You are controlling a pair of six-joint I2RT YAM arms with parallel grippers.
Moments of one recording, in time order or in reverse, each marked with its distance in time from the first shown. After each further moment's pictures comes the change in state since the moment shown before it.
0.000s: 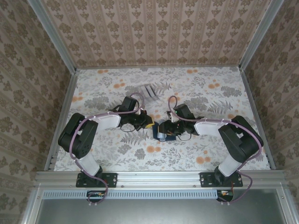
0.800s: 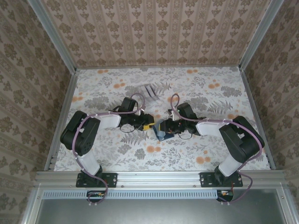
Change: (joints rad) left arm 0.018 0.041 -0.015 0.063 0.082 0.078; right arm -0.023 -0.002 -0.023 0.102 -0.069 0.014
